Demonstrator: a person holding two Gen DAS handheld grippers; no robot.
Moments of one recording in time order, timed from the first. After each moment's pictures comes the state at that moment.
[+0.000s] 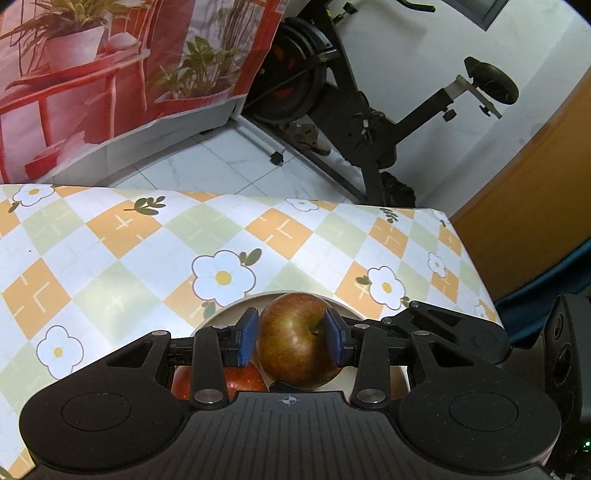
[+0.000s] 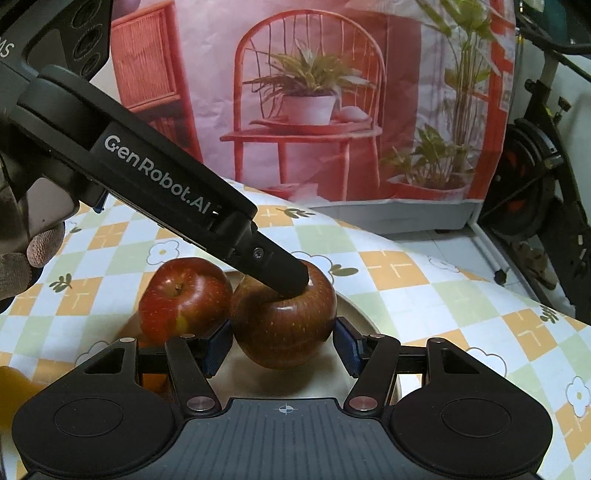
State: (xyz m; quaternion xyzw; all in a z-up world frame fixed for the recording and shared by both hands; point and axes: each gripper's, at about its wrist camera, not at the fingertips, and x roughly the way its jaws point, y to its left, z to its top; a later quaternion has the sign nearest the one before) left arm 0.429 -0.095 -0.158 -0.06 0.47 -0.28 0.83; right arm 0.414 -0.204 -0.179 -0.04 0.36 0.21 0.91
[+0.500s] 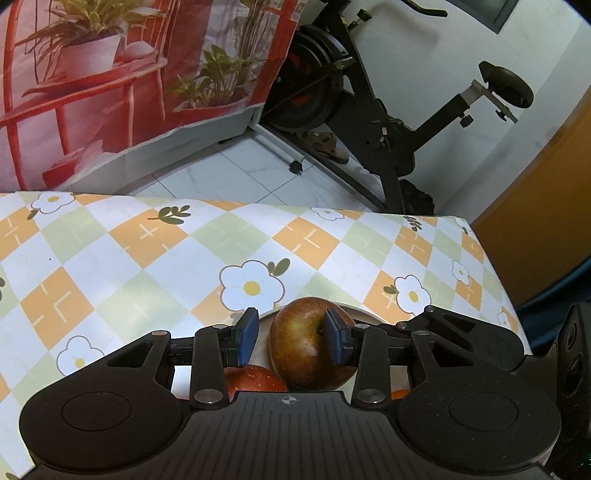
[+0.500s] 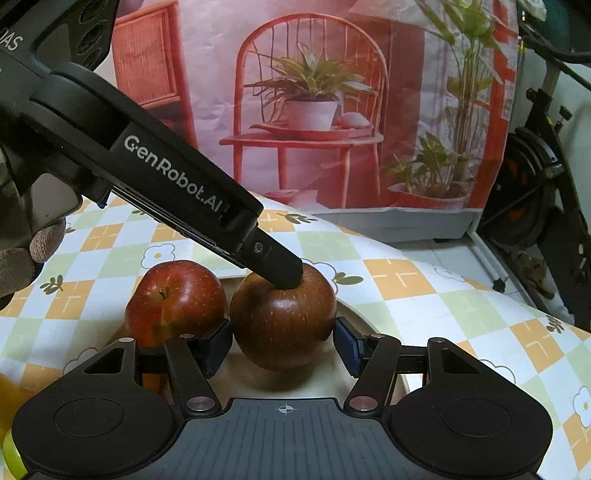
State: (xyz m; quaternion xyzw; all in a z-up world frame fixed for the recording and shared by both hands) left arm 0.434 -0.094 -0.161 -0.04 0.46 -0.25 0.85; right arm 0.421 -0.199 -0.185 -0.05 0.34 0.21 0.92
